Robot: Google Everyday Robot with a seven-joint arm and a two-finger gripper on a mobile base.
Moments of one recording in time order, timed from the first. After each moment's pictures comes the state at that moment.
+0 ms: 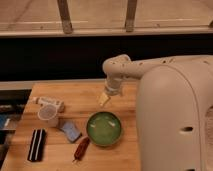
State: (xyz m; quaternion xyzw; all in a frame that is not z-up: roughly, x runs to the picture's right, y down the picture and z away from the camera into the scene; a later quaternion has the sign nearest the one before) arm 0.033 0.070 0.819 -0.33 0.12 0.44 0.83
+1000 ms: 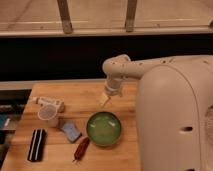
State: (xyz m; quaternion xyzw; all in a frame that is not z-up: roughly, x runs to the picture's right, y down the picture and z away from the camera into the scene) arm 0.033 0.070 0.819 -0.32 0.12 0.44 0.83
